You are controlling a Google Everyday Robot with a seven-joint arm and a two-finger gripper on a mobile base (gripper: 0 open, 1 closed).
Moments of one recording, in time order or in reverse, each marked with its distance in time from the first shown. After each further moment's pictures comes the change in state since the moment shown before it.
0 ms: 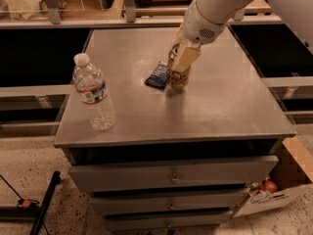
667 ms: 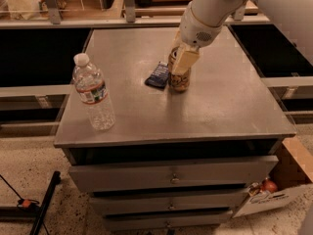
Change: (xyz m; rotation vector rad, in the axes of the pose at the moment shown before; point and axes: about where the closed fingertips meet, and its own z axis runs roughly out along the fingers) arm 0.005 0.003 0.012 -0.031 0.053 -0.031
